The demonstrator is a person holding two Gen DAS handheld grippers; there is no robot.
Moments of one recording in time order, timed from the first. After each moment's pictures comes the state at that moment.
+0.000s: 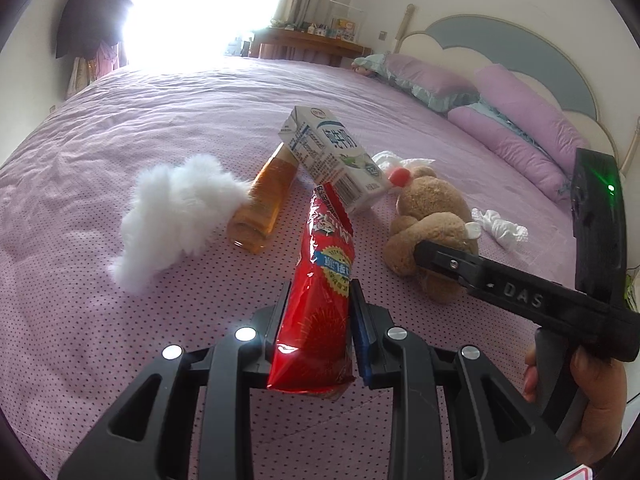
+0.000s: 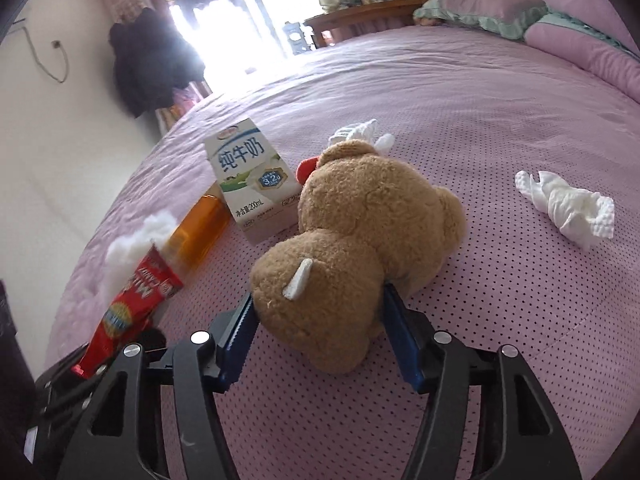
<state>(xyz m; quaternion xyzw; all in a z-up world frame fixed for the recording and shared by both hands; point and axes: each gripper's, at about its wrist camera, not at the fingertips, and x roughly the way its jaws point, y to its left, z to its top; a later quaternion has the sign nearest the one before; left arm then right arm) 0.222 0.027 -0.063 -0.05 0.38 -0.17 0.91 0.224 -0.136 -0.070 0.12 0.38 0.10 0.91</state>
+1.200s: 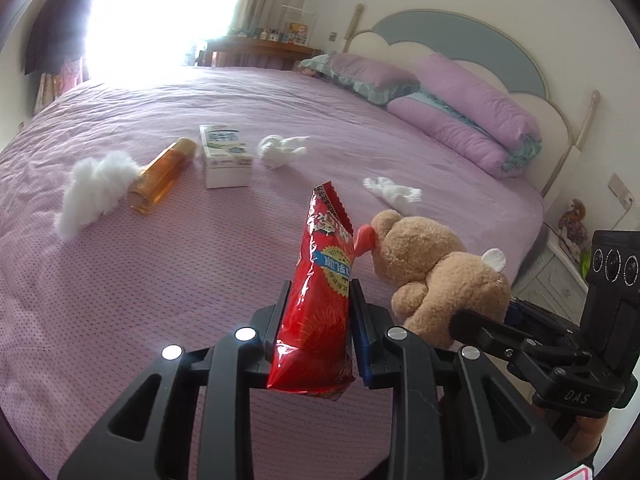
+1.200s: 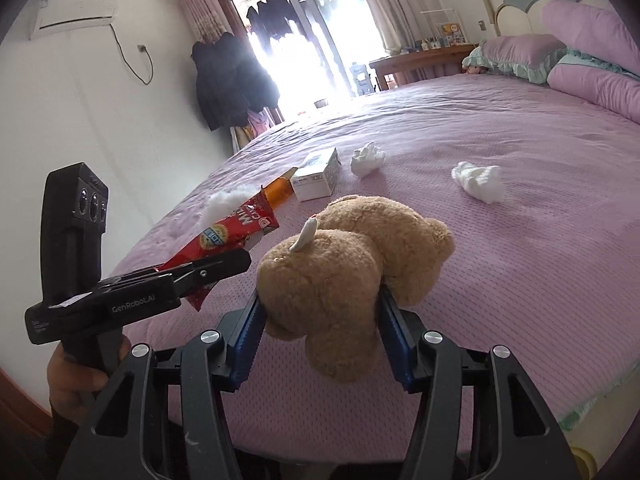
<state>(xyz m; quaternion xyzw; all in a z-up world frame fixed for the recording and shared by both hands) 0.129 -0.048 -0.043 -0.04 0.36 -0.25 0.90 0.048 -0.223 -0.042 0.12 0.29 0.20 0.93</state>
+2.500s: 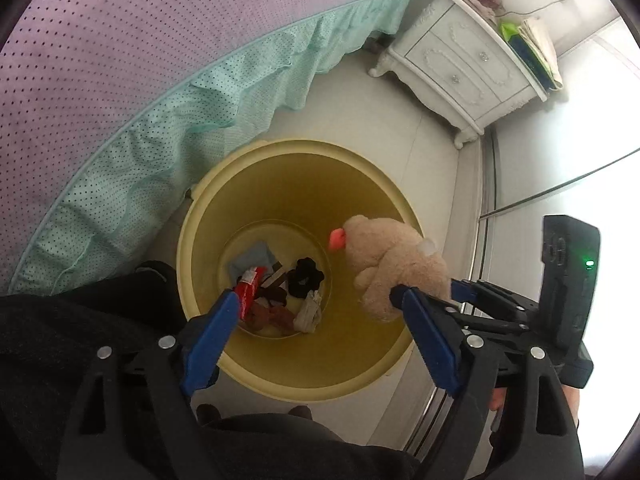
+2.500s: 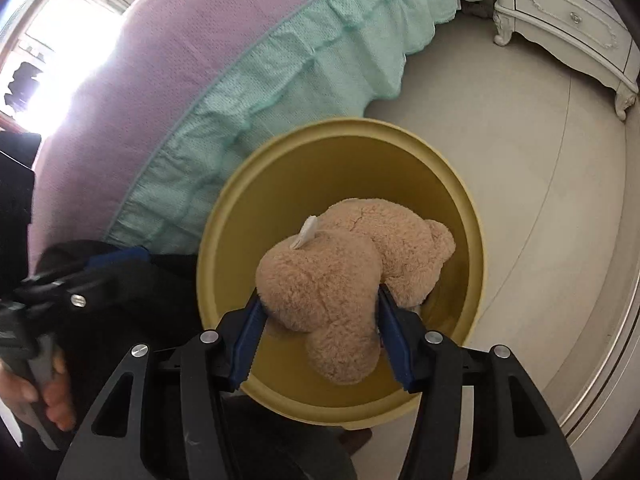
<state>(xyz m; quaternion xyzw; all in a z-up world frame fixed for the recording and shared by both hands) -0.006 -0.334 -0.239 0.13 0.60 -0.45 0.65 -0.164 -0.463 -0.271 0.34 0.48 -0.13 0.80</state>
